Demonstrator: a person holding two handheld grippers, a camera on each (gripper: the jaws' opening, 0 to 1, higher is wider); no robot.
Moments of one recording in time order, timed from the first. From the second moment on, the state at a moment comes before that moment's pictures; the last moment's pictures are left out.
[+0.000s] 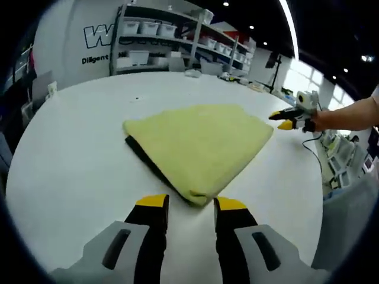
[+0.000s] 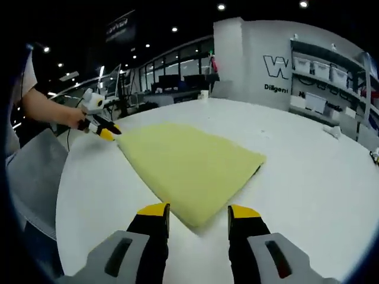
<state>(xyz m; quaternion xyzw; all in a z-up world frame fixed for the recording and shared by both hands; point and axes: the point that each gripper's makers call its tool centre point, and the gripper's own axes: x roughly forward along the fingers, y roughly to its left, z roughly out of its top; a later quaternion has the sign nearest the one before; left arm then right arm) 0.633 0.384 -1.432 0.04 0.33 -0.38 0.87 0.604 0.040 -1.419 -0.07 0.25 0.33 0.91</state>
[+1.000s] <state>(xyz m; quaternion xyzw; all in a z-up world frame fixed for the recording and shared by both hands) 0.625 0.380 -1.439 0.04 0.33 -0.38 0.86 0.605 0.042 -1.427 -0.06 0.26 0.34 0.90</state>
